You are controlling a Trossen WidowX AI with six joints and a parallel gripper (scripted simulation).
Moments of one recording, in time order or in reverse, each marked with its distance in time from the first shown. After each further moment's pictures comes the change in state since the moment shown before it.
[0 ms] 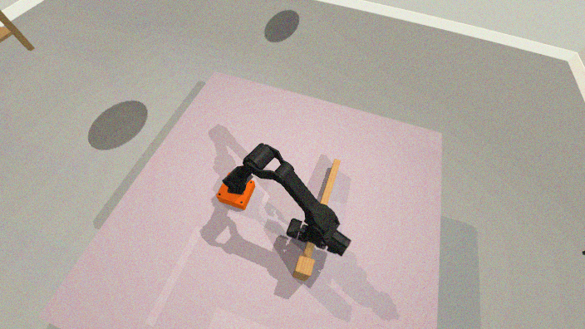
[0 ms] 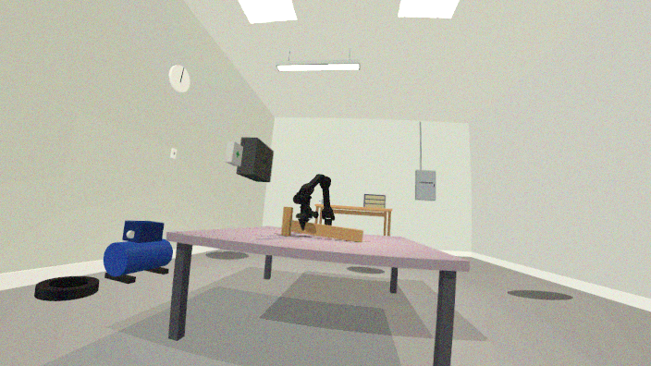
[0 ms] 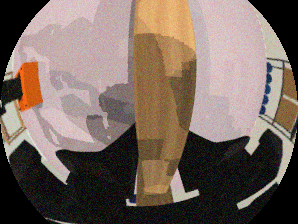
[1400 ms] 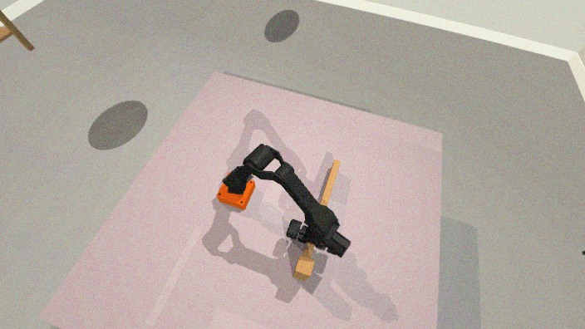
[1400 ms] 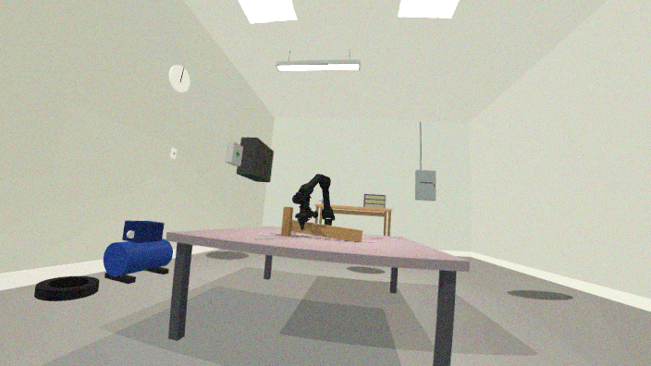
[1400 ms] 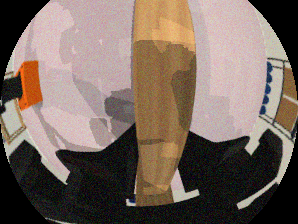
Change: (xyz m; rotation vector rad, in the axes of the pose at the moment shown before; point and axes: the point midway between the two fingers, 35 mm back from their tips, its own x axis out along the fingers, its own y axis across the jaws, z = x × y) arm -0.001 0.000 -0.004 0.000 0.001 0.002
